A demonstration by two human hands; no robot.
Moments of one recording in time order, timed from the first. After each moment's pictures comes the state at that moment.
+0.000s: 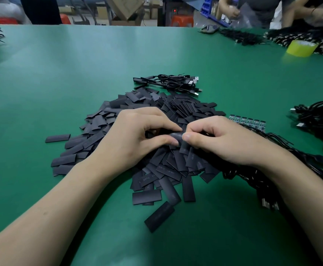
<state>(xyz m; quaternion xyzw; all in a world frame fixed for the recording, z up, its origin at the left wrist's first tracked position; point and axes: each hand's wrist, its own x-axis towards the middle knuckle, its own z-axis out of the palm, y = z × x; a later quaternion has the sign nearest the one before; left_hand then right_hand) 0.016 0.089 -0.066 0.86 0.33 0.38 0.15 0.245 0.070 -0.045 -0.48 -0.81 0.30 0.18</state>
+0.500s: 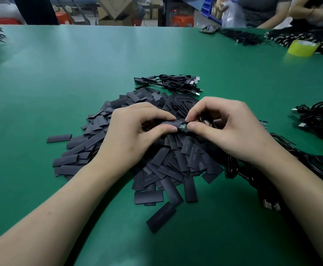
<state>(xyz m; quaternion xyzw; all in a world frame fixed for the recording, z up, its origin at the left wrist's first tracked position) 0.021 0.091 -0.071 0.78 0.39 0.45 0.18 0.248 0.076 -0.050 -0.44 -0.78 0.24 0.37</state>
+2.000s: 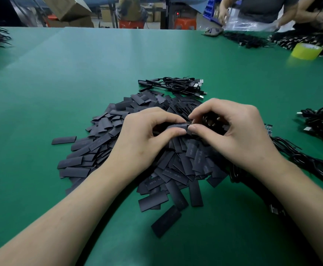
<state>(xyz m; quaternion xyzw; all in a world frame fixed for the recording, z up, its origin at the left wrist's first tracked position) 0.029 0.087 -0.072 0.78 0.40 0.44 0.21 0.241 0.072 -0.053 -0.43 -0.81 0.04 0.40</state>
